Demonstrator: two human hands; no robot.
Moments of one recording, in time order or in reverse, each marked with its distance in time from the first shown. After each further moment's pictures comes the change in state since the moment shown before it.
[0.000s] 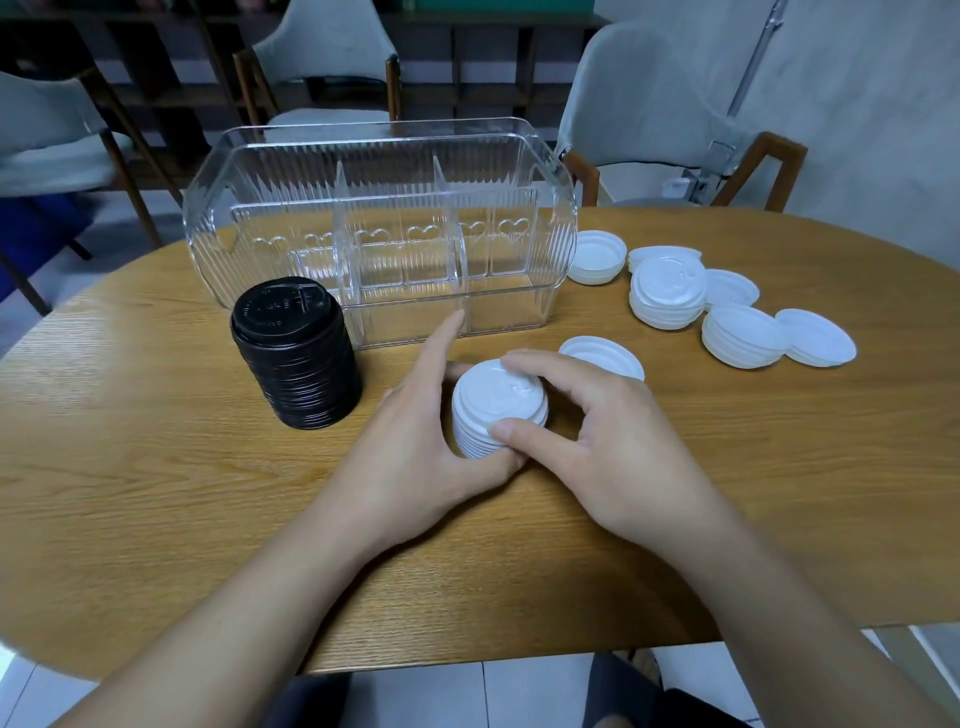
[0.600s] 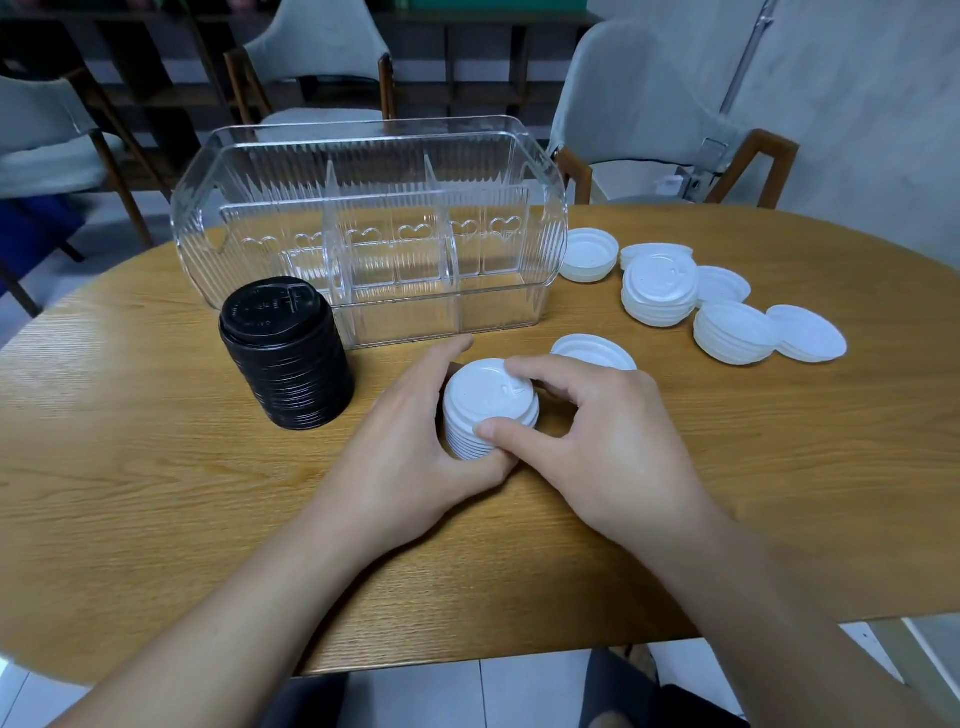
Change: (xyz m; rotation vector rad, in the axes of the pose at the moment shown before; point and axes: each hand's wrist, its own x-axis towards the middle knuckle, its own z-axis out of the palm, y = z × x) left_hand -0.001 0.006 0.003 0.114 0.033 0.003; right_hand -0.005 -0.011 0.001 -0.102 0.142 0.066
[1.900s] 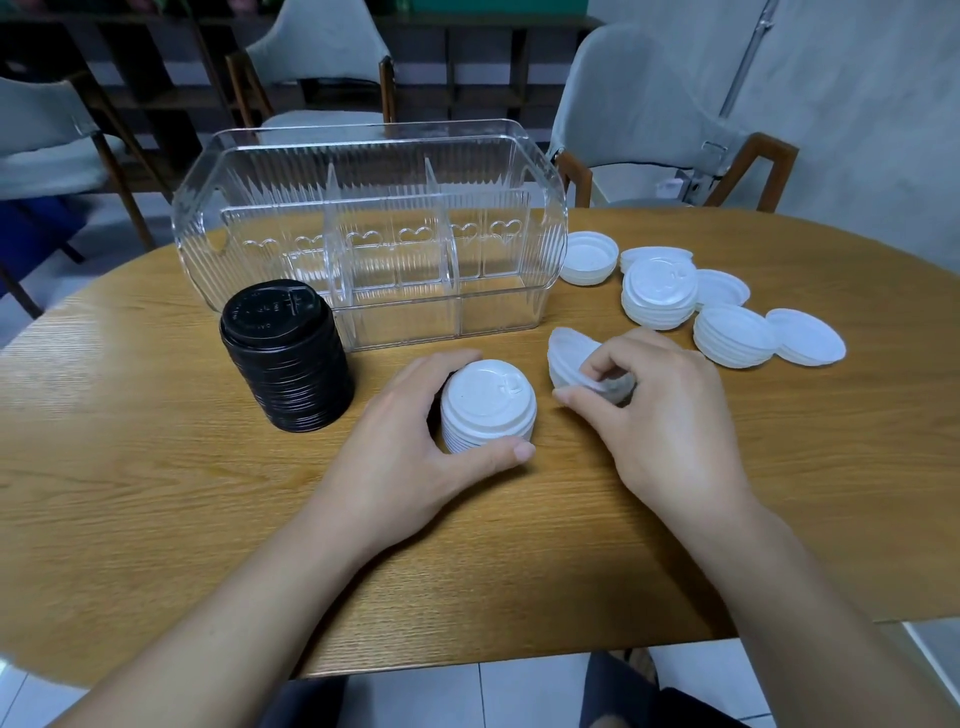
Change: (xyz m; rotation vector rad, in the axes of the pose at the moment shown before) left_hand 0.002 -0.002 -0.002 -0.053 0.047 0.041; right_hand 0.013 0.037 -0.017 -0.216 0.223 -0.036
